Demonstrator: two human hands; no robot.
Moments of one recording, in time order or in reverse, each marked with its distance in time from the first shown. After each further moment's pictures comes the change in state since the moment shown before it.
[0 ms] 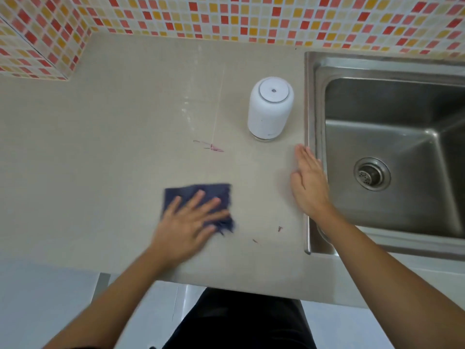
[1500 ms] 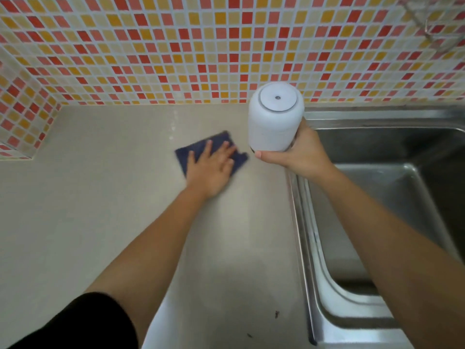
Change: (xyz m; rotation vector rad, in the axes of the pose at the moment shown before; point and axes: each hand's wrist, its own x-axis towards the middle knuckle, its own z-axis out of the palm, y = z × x) left_hand 0.289 -0.029 -0.029 -0.119 -0.006 -0.232; right_hand 0.160 -0.049 -0.076 0.449 0.092 -0.062
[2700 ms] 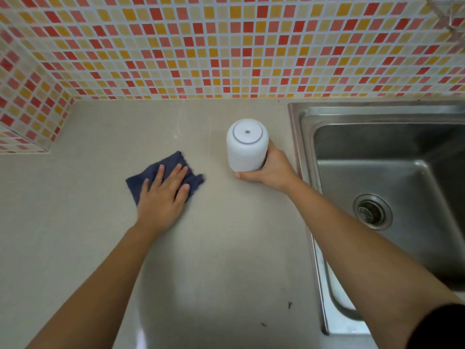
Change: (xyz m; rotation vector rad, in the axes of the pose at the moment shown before) left_hand -0.093 -0.102 -0.014 0.032 0.065 -0.128; right_hand -0.005 0.030 0.072 -0.083 -0.177 0.141
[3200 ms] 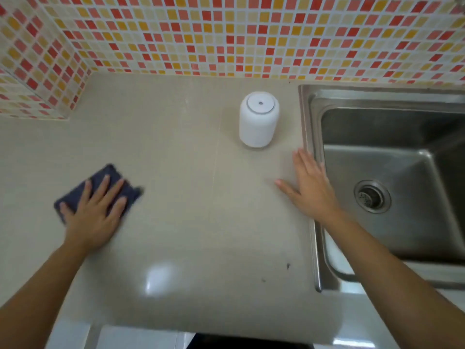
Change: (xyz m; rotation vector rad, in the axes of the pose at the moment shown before) left_hand -0.116 -0.119 -0.028 0.022 -0.039 -0.311; right_hand -0.103 0.032 -0.022 -0.660 0.000 -0.007
